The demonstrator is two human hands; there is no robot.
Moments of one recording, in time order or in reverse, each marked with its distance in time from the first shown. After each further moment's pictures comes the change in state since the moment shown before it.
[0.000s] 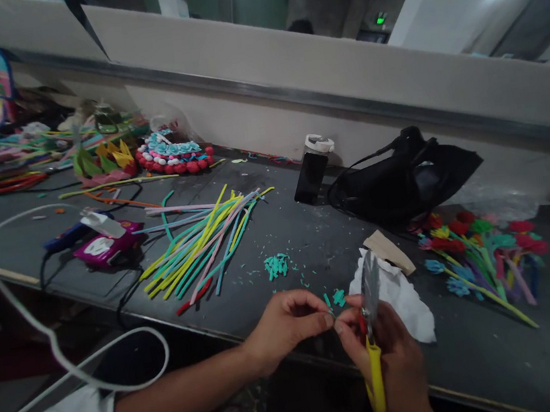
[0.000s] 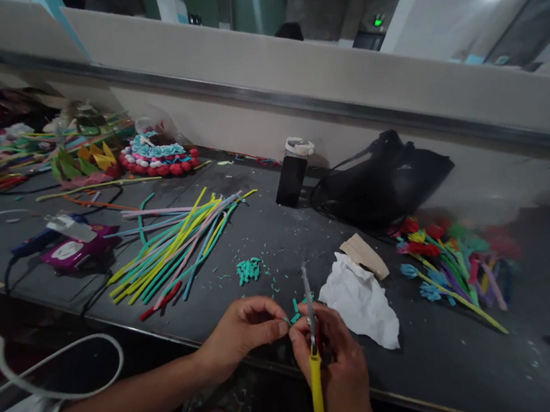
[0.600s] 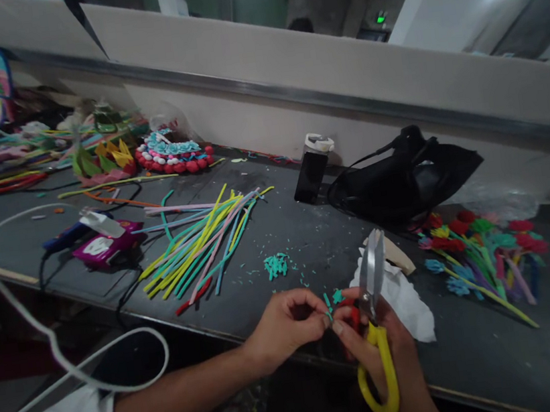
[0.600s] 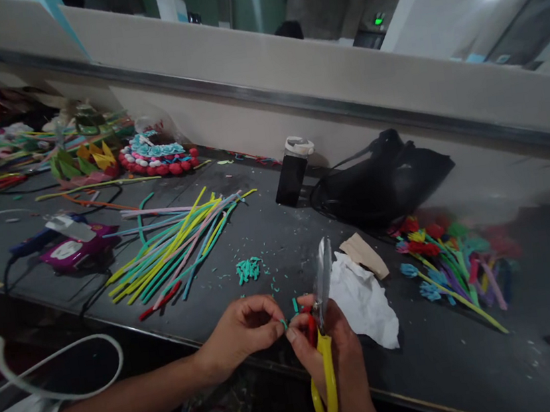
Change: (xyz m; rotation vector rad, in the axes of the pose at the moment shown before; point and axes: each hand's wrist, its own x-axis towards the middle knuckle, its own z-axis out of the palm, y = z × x) left_hand -0.001 0.004 0.002 0.127 0.007 0.089; right_hand 0.005 0.001 0.002 0.377 -0.151 0.394
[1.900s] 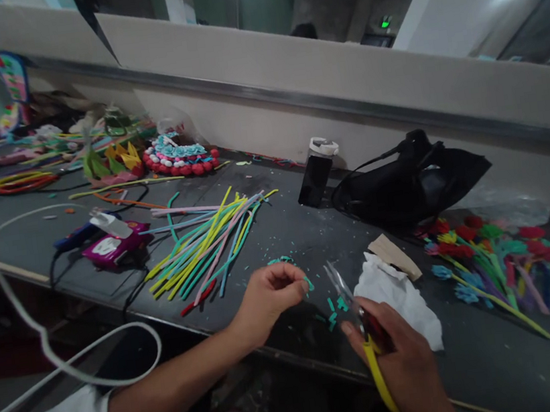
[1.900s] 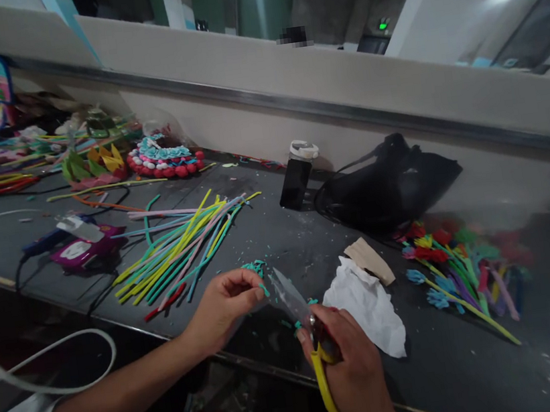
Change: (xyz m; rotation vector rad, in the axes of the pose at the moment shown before) left_hand 0.010 0.027 -0.021 -0.015 0.225 0.130; right_hand 0.007 0.007 -0.020 -0.655 0.071 -0.547
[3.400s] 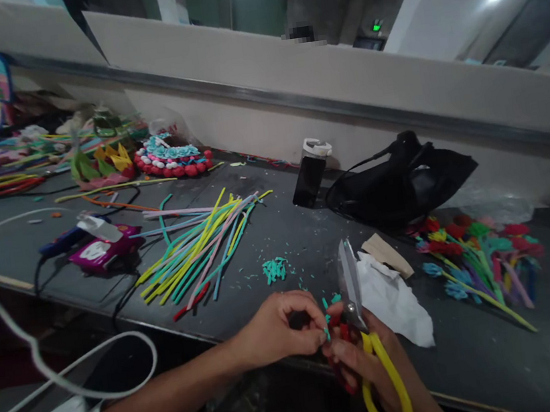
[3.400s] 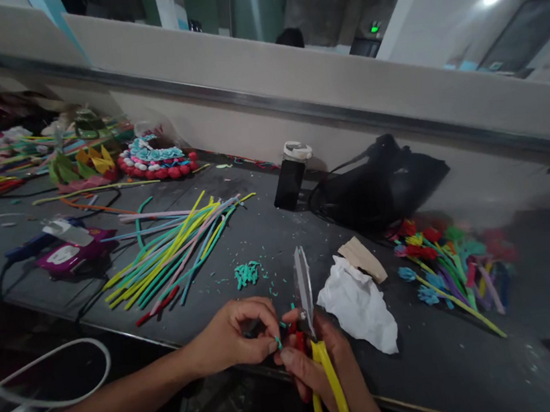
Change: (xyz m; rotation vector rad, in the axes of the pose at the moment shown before) left_hand -0.011 -0.008 0.002 0.246 -0.483 0.095; right_hand -0.009 -0.014 0.011 0.981 -0.357 0.704
